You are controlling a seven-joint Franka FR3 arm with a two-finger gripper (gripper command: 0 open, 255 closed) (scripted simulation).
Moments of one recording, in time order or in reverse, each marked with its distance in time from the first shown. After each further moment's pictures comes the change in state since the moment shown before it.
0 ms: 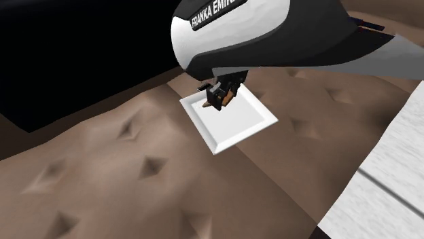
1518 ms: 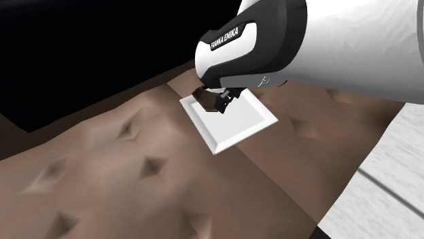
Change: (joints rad) arm -0.118 0.181 0.050 0.059 0.161 0.165 -0.233
